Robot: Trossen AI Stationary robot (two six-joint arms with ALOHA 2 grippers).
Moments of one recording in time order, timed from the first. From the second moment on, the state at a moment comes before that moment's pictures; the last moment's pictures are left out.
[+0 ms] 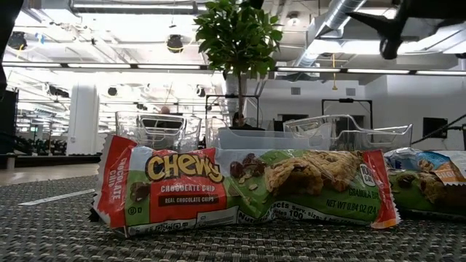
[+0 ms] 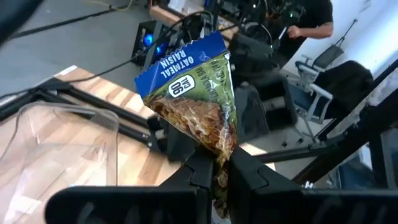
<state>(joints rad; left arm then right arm) -0.01 1.80 1.76 -0.15 -0.05 -0.43 0.36 0.60 0.28 0.53 0.49 0.70</state>
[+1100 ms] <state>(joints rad) -0.01 1.80 1.76 -0.18 -0.05 -0.42 0.17 0.99 0.57 0.53 0.16 0.59</state>
